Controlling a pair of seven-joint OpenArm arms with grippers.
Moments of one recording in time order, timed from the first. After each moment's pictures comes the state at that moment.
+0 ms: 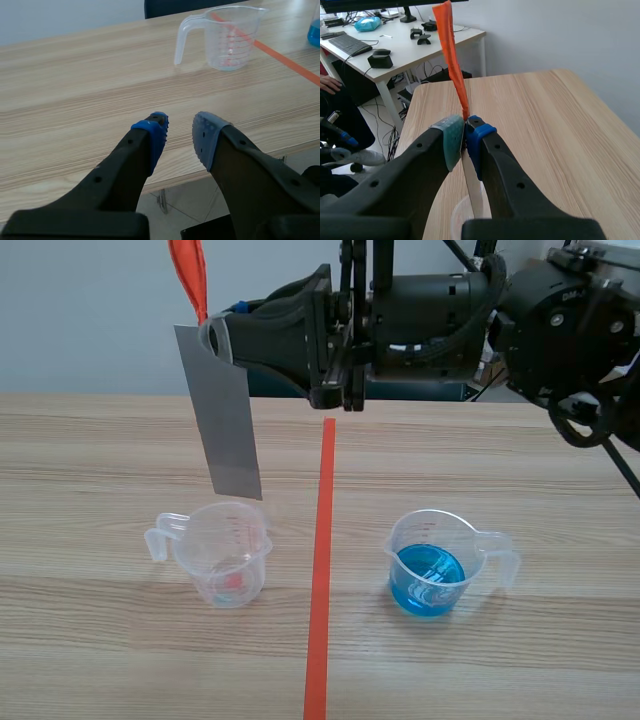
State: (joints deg) left arm 48.7 -20.4 -14.9 51.9 9.7 -18.4 -88.8; right arm 33.3 34.0 -49.2 90.2 51.6 44.0 -2.3
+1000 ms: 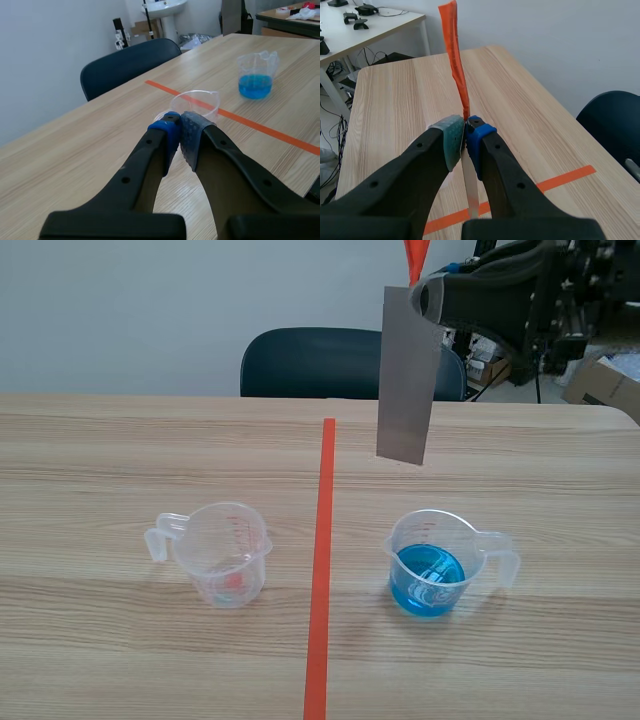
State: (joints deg) left arm 61.5 -54.3 -15.4 77.8 -5.7 -26.5 -83.0; right arm 33.4 60.4 -48.2 91.6 56.1 45.3 10.5
